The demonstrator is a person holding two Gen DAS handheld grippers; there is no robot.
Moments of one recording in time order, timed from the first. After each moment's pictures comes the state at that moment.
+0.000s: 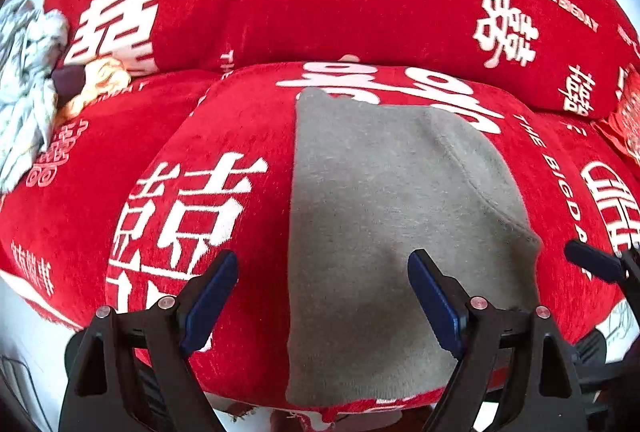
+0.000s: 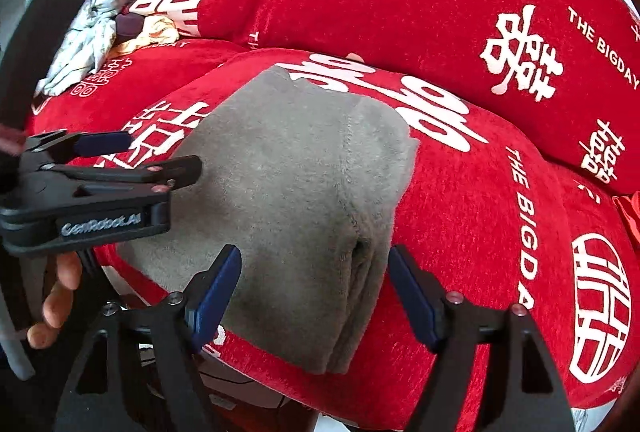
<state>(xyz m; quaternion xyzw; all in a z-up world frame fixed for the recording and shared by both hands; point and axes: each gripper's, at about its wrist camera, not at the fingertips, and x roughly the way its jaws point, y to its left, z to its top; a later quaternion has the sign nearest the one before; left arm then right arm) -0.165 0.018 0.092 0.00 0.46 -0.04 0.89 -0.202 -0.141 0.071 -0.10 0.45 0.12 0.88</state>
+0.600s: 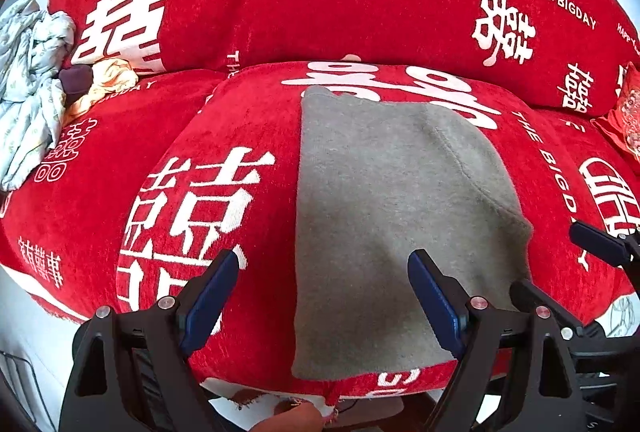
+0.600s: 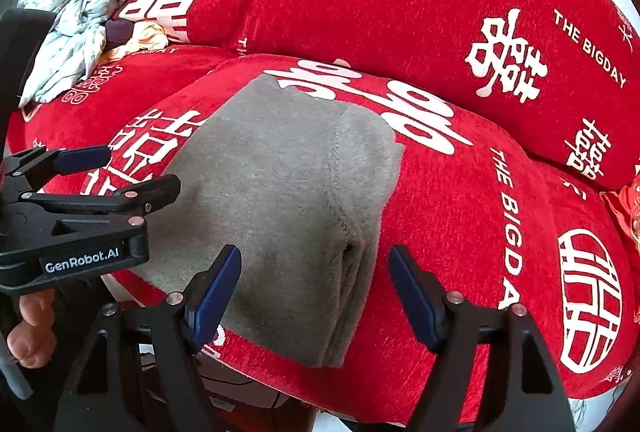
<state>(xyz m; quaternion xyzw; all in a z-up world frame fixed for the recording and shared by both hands) -0.179 0.022 0.100 0.00 0.46 -0.03 0.89 -0.208 -0.139 0.083 -0.10 0.44 0.11 0.88</state>
